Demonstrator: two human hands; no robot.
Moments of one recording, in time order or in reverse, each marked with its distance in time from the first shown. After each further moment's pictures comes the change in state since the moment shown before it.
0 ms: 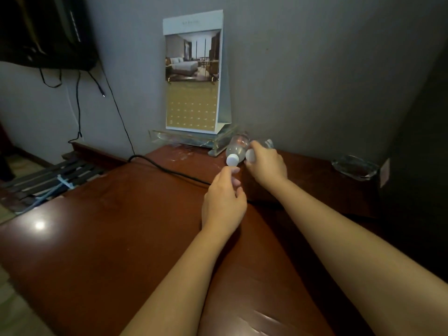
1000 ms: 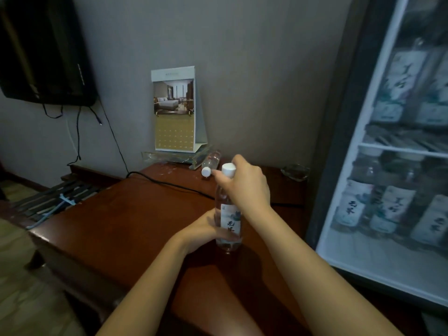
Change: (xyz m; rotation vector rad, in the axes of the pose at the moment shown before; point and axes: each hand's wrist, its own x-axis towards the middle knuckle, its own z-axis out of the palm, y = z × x) left_hand -0.081 0.065 -0.046 -0.555 -0.822 -0.300; right_hand -0.162 -0.040 -0.143 0.238 0.135 0.017
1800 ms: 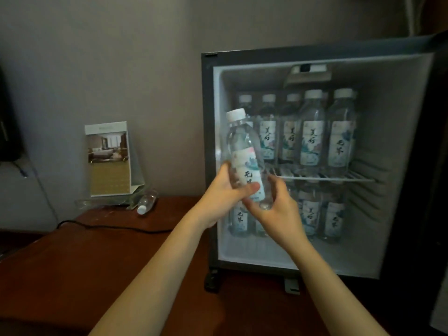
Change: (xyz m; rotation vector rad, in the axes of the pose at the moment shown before) left_hand -0.032 0.191 0.190 -0.083 -0.047 0.513; right_hand -0.124 0.085 -0.212 0.365 0.315 0.031
